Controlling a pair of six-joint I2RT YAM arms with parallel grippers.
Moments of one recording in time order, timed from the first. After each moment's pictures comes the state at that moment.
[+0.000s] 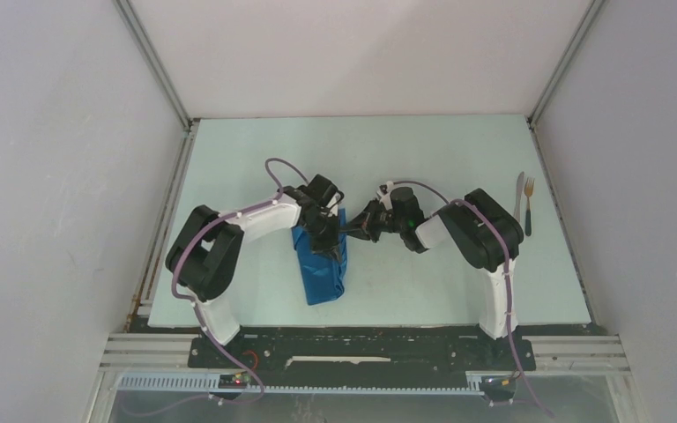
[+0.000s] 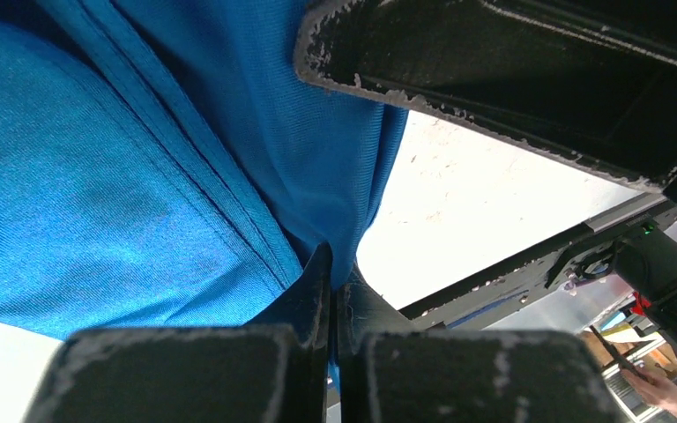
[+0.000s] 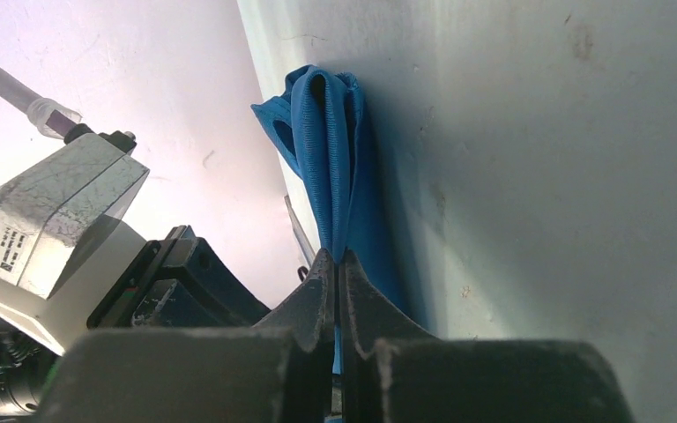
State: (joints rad) left arm -0.61 1.78 1.14 -0.66 0.35 -0.62; right arm 0.53 2.08 0.87 0.77 -0.64 1.32
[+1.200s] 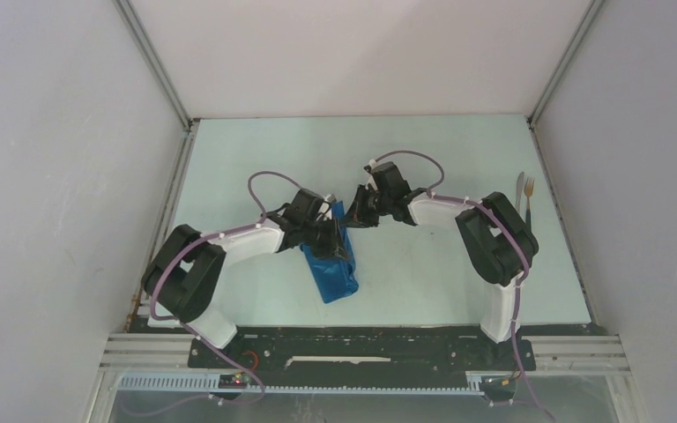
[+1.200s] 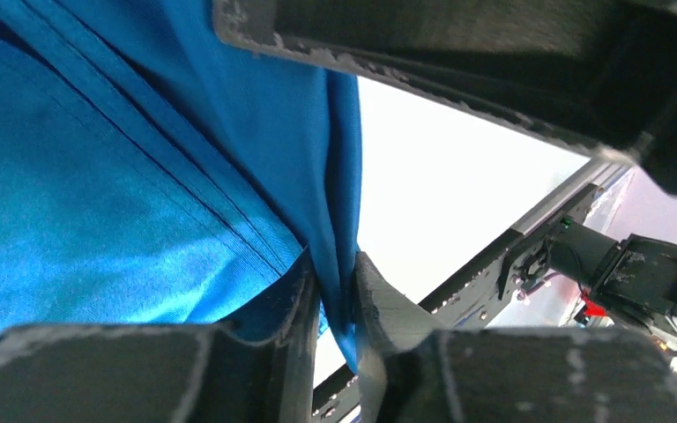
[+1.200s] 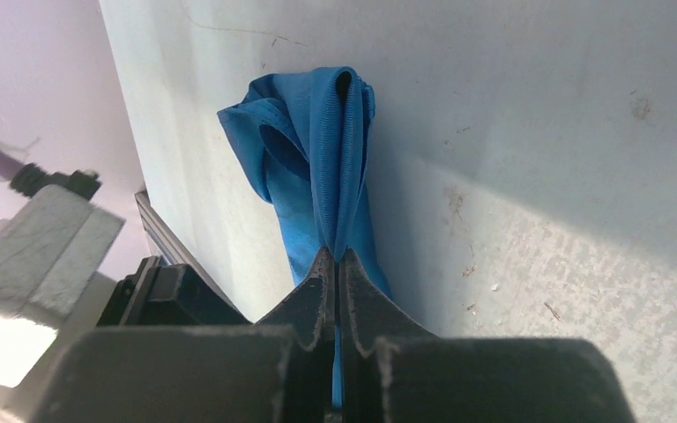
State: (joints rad) left arm -0.61 1.61 0.84 -0.19 0.43 -0.72; right arm 0.59 1.94 1.17 0.01 -0.47 0.84
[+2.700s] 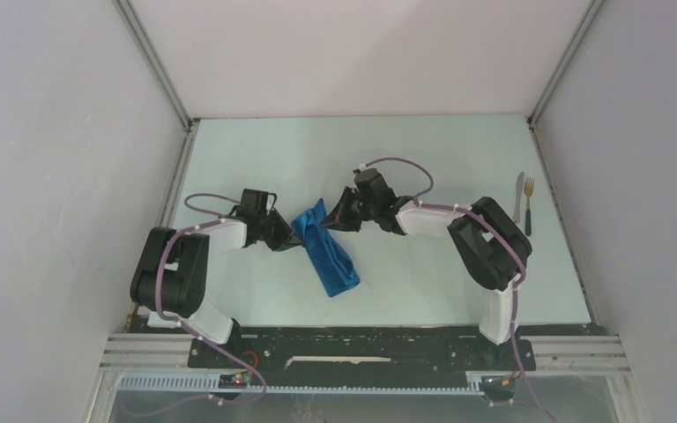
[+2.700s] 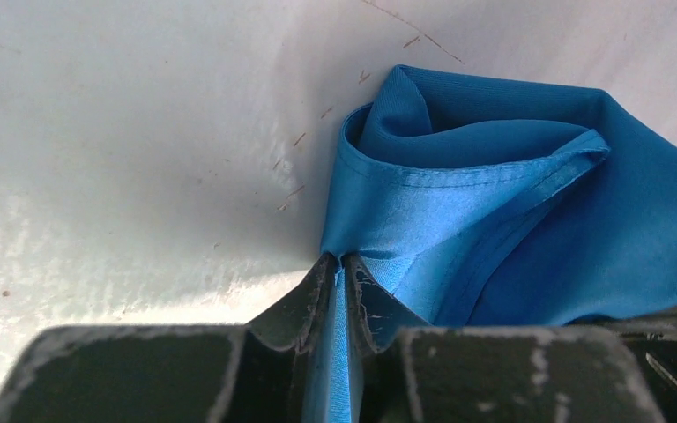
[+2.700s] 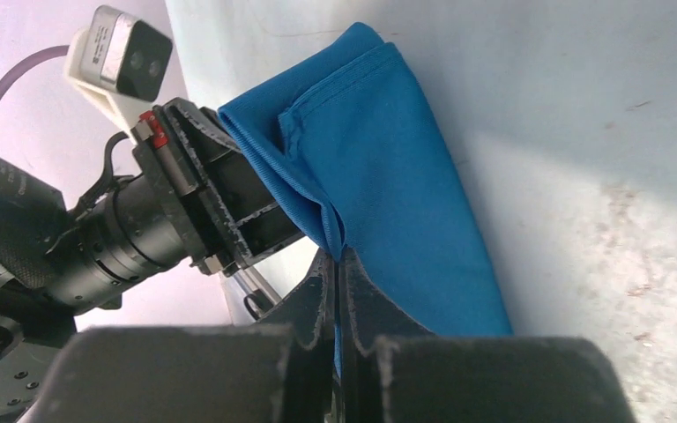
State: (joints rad) left arm -0.20 1.57 0.68 -0.11 0.32 -0.88; right arm 0.70 1.94 1.17 0.12 -0.38 1.08
